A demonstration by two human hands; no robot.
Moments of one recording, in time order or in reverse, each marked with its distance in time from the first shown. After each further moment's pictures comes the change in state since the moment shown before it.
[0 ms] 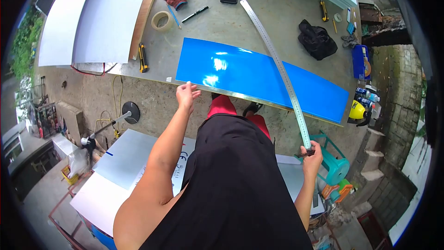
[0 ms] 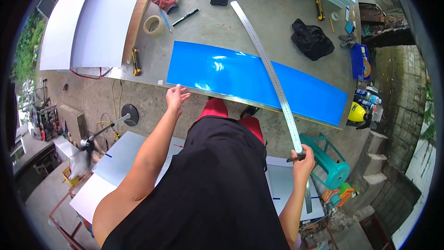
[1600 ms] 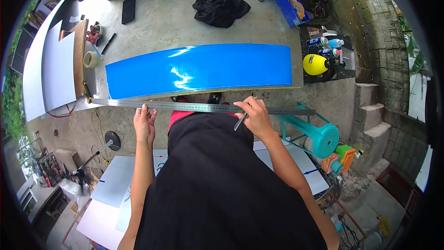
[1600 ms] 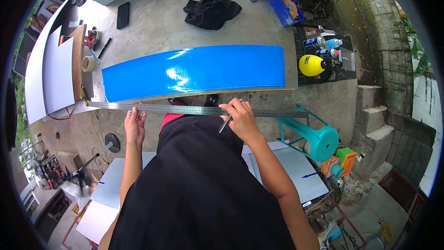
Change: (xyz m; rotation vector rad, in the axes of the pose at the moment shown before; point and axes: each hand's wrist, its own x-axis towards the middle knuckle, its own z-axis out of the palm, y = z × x) left_hand -0.206 -0.037 0.107 -0.172 -0.366 0.125; right_hand 0.097 0.081 -0.044 0.158 -0.171 -0.664
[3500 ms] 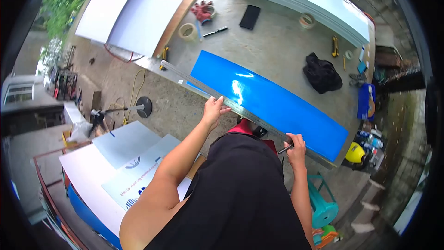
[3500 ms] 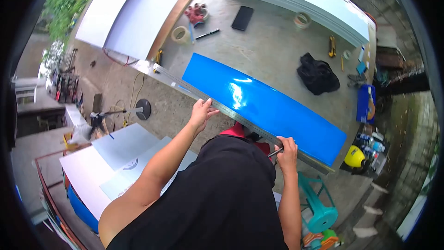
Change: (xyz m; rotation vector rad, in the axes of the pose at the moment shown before) left_hand 0.075 0.035 -0.021 -0.032 0.075 -0.036; right_hand 0.091 -0.014 0.090 -0.071 -0.152 0.052
